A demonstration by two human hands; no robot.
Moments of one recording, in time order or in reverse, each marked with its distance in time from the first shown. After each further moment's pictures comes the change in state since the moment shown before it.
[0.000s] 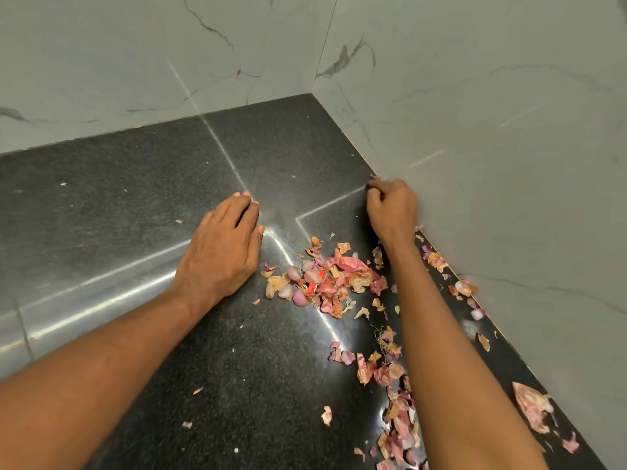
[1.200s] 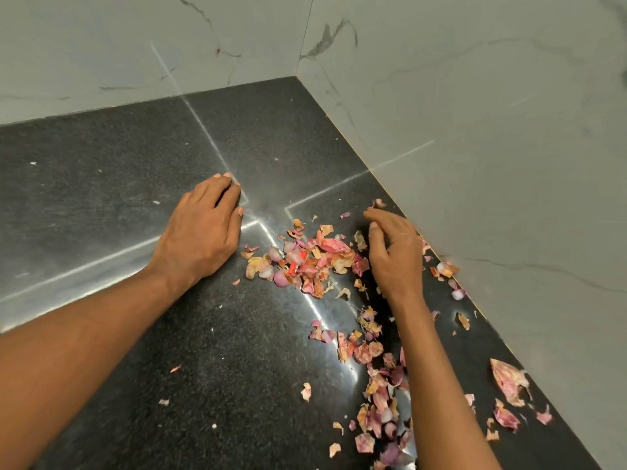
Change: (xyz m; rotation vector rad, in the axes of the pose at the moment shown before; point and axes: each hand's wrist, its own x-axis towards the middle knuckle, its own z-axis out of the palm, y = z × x) left_hand -0.001 -0.001 0.004 0.023 0.011 0.006; right_hand -0.110 0.023 -0.049 0.145 0.013 -0.094
